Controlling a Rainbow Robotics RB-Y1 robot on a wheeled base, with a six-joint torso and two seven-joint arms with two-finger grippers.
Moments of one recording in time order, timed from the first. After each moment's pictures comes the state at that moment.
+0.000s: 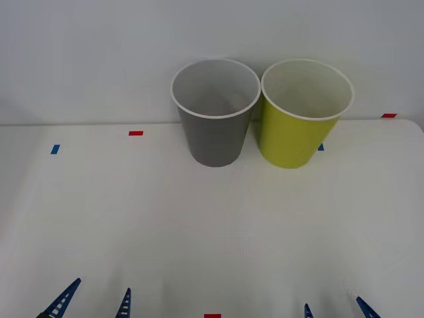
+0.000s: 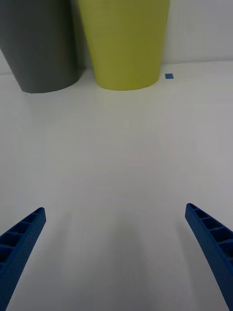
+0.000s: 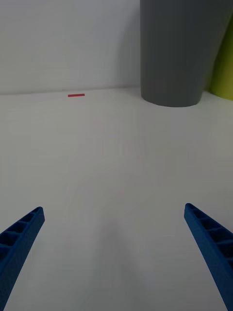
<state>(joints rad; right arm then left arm) 0.92 -0.37 0.34 -1.83 -0.15 -0.56 1.55 0.84 0.40 -0.32 -1.80 0.14 -0.59 -1.54</state>
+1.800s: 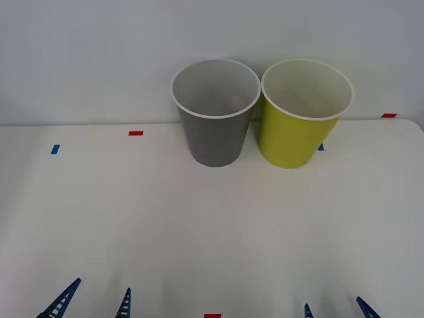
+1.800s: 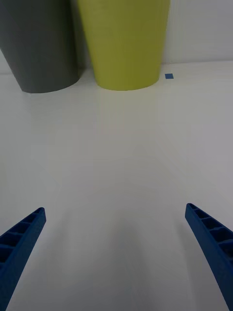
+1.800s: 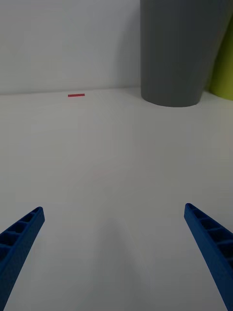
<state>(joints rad) 0.92 -0.37 0.34 -1.83 -0.15 -0.56 1.55 0.84 0.40 -0.32 -1.80 0.14 -0.59 -1.54</state>
